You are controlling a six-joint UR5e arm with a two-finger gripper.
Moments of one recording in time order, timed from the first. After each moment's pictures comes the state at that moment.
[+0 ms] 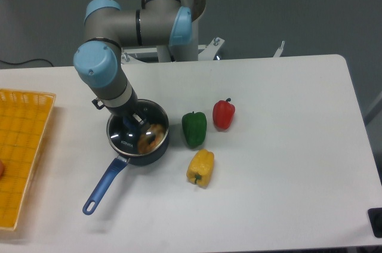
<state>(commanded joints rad) 2.10 -1.84 -1.74 -1.20 1.67 0.85</state>
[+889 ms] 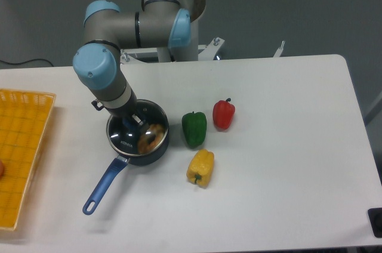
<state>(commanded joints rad) 2.10 -1.85 -1.74 -1.19 1.67 0.84</state>
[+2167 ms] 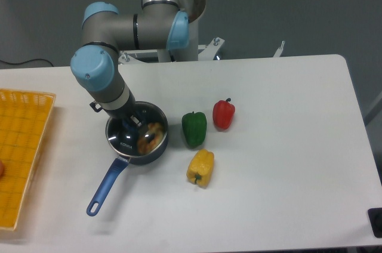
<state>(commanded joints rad) 2.09 -1.85 -1.74 -1.19 1.68 0.84</state>
